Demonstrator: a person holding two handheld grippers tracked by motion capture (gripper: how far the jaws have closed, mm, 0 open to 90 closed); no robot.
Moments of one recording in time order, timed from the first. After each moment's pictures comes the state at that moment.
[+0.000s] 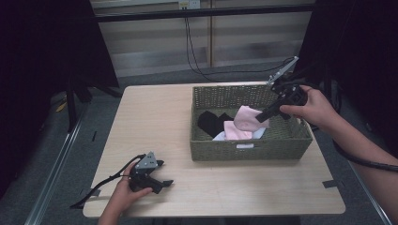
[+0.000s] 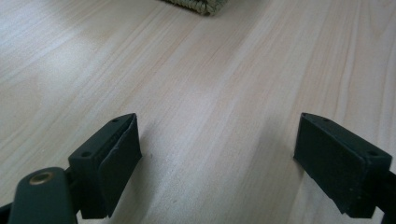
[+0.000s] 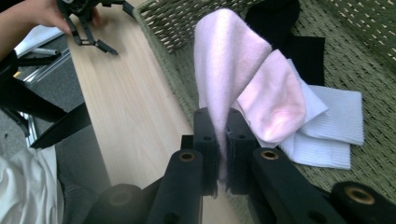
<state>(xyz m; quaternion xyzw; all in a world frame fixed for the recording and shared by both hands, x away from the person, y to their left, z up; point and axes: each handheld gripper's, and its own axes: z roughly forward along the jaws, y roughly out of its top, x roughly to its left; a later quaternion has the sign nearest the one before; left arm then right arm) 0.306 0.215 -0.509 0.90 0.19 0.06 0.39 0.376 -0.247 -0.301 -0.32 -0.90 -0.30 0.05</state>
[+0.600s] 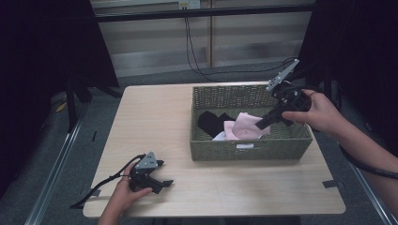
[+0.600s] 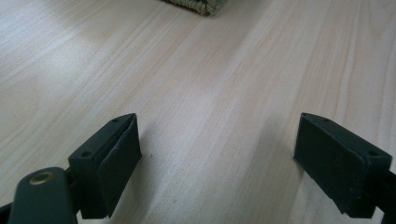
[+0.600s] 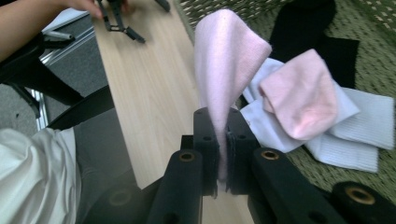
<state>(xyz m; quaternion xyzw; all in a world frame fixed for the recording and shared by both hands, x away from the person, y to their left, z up) 0.306 0.215 -0.509 0.90 0.19 0.06 0.39 0.350 -0.236 -0.288 -0.28 -0.91 -0.30 0.06</state>
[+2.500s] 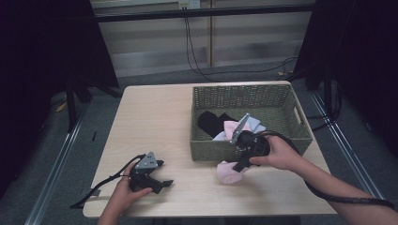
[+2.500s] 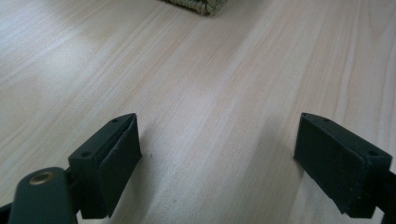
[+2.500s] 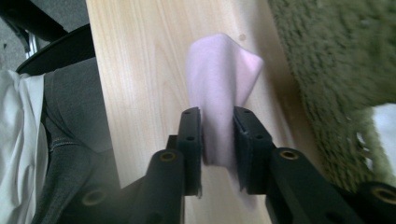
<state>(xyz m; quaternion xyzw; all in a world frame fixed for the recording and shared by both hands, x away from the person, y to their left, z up) 0.306 0.215 -0.509 0.90 0.19 0.06 0.40 0.321 -0.158 -0.411 -0.20 -0.95 -0.22 0.10</state>
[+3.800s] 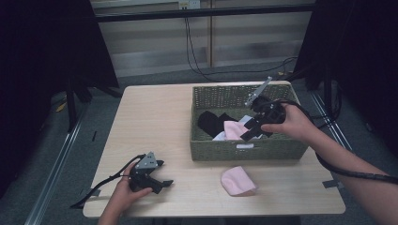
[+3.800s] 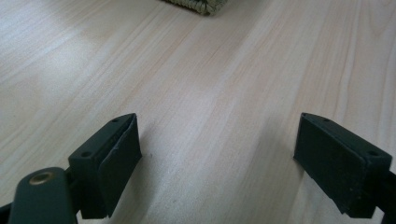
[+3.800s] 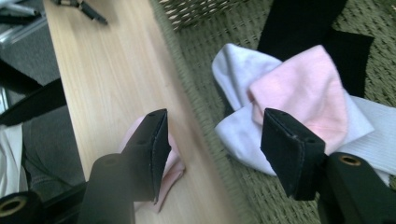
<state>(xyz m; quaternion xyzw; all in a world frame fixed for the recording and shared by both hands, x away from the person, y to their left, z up) 0.306 0.215 -0.509 0.90 0.19 0.06 0.39 0.371 -0.201 -0.345 -0.27 -0.93 -0.27 0.03</state>
